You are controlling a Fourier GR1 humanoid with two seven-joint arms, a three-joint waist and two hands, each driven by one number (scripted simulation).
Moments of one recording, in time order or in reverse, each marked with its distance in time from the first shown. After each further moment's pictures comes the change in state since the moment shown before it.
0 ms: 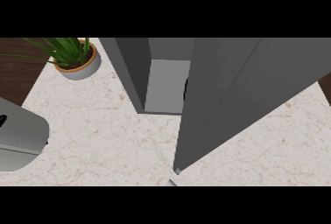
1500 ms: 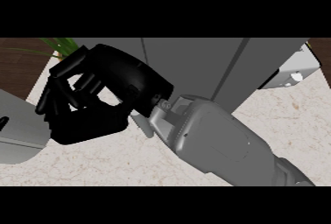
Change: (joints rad) left arm 0.014 -0.022 0.081 -0.003 -0.022 -0.215 0.135; right arm -0.697 0.149 -0.410 0.908 -0.457 0.201 -0.151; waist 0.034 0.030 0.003
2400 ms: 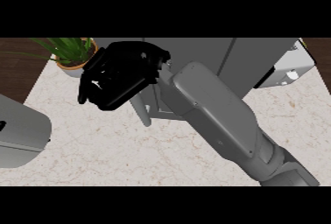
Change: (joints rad) left arm 0.039 -0.034 0.057 0.007 -0.019 -0.047 0.045; right arm -0.099 0.002 -0.085 0.450 -0.330 0.517 -0.015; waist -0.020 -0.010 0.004
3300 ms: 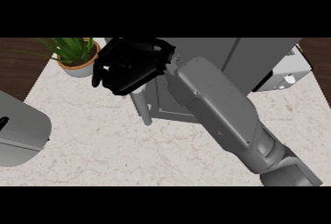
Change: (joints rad) left arm -0.028 -0.039 0.032 -0.002 -0.054 0.013 0.033; right arm -0.018 -0.011 -0.038 0.127 0.072 0.051 -0.199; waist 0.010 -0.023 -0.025
